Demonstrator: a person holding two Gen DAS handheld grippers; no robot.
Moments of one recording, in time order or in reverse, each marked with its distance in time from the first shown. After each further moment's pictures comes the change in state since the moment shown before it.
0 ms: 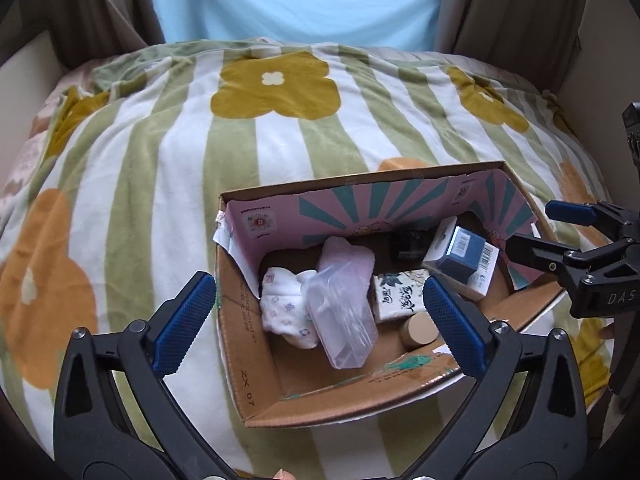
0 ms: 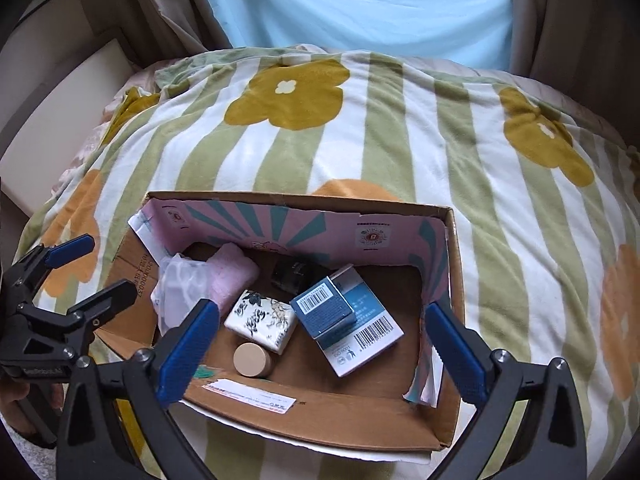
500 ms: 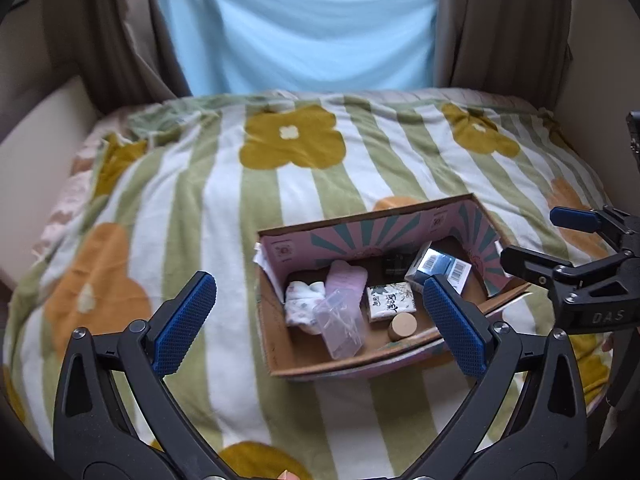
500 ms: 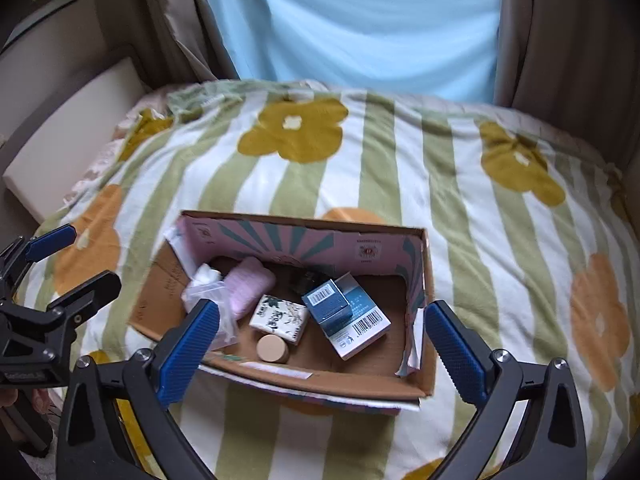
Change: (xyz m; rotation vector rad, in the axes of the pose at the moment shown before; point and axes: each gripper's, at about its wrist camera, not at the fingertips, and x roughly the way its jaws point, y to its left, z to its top) left arm -0.119 -0.027 -0.004 0.037 -0.151 0.100; right arm -0.093 0.027 -0.018 -0.034 -0.143 -0.026
